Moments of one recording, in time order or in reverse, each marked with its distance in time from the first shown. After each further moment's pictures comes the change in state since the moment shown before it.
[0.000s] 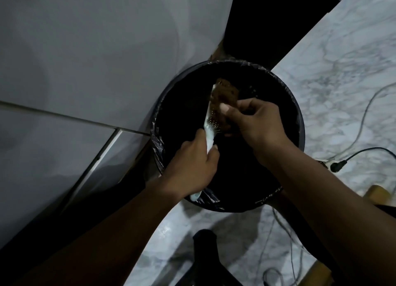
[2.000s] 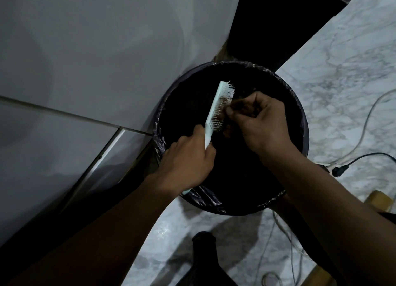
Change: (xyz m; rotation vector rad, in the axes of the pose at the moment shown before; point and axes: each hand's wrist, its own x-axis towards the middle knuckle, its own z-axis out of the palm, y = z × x) left_hand 0.006 -0.005 -0.013 0.219 0.024 0.016; right_hand 0.005 0.006 0.000 -0.069 0.013 -0.200
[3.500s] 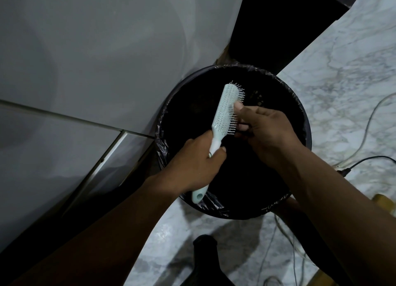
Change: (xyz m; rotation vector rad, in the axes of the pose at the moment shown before) left_hand 0.008 -0.002 0.004 -0.280 -0.015 0.089; right_hand 0.009 0.002 -0.004 0.327 -0.084 0.357
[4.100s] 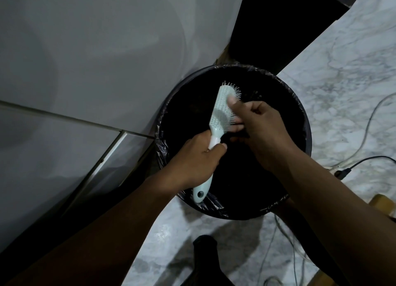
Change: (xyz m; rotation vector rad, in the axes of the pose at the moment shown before) left_hand 0.006 0.001 0.001 -0.275 -0.064 -0.096; right_hand -0.007 -0.001 0.006 -0.109 0.025 -0.031
